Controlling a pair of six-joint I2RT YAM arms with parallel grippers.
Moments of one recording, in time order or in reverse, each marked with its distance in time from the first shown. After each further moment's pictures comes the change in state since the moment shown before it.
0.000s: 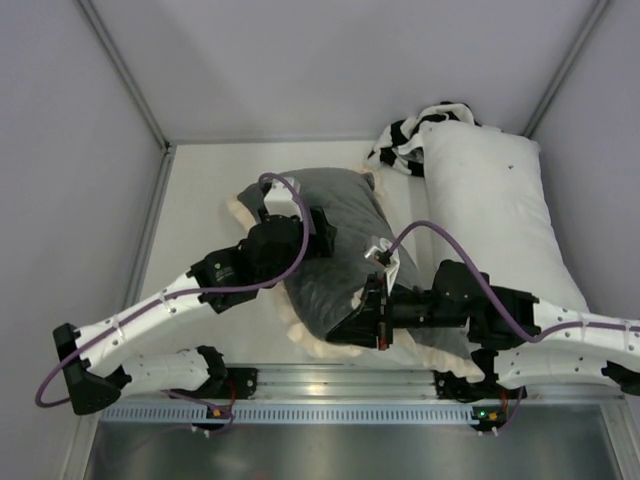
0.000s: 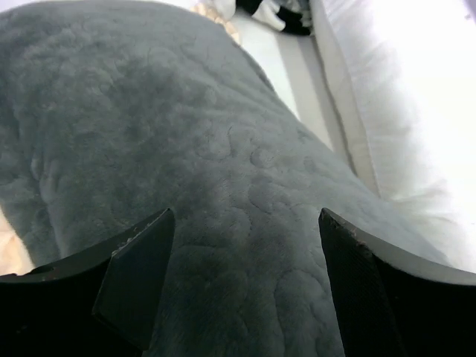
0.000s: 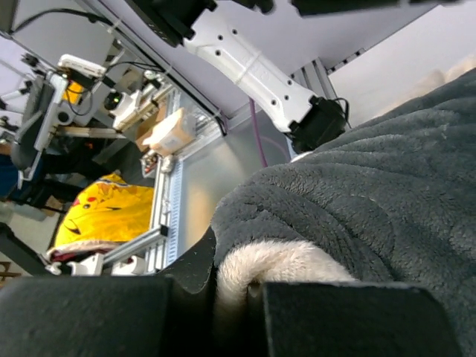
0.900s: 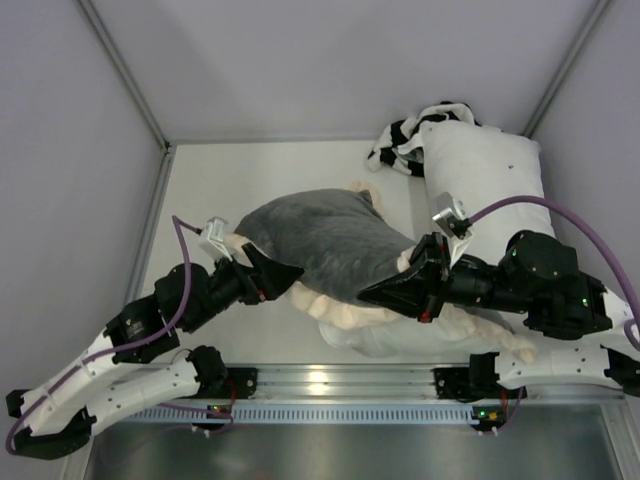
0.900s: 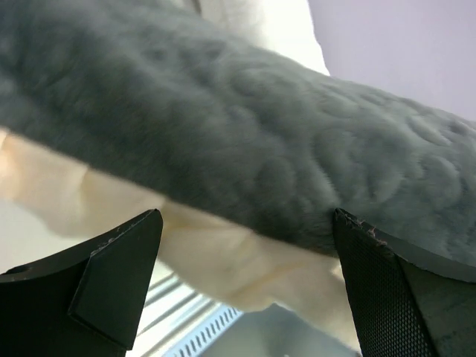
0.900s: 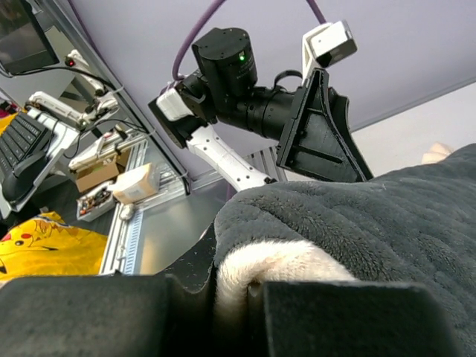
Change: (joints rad) left arm 0.000 -0.549 -0.193 -0.163 0.317 -0.310; right arm -0.002 -0.018 0.361 -0.232 0.133 -0.253
